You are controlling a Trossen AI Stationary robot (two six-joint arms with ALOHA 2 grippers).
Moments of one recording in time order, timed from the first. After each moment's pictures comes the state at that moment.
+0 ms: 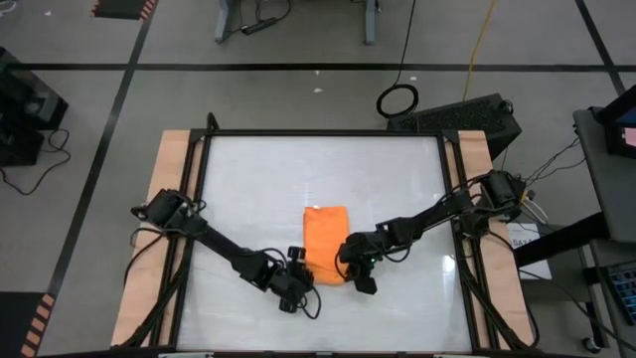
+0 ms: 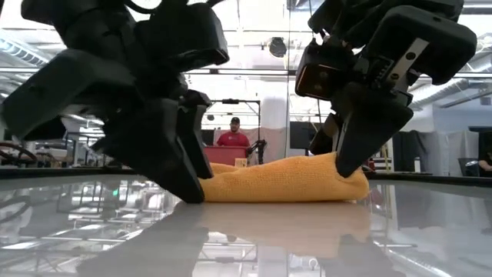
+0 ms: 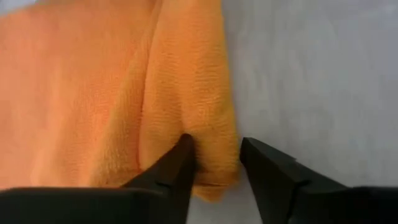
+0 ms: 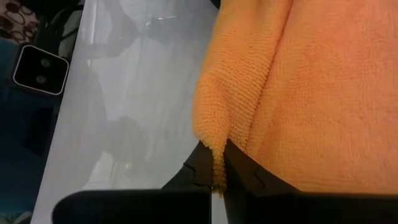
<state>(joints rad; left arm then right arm) -0.49 1.96 1.10 -0.19 -0.31 -0.20 0.25 1.77 0.84 0.09 -0.32 0.42</state>
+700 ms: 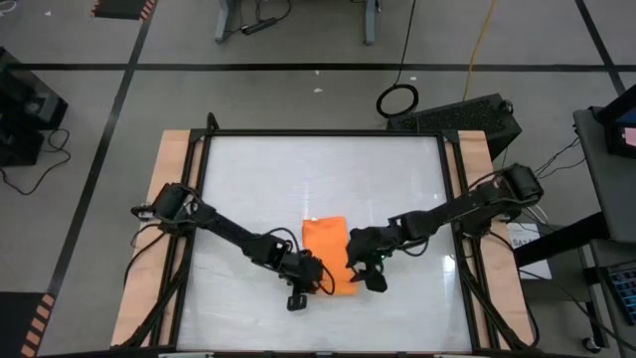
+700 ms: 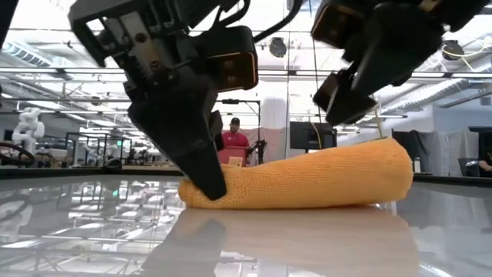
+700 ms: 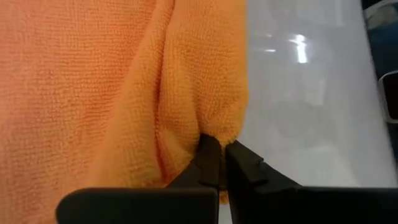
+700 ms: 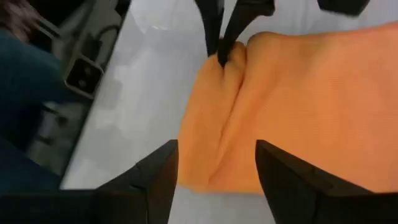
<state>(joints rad) -0.36 1.97 1.10 -0.06 0.20 -0.43 0.28 1.58 0.84 -0.03 -0.26 0.31</state>
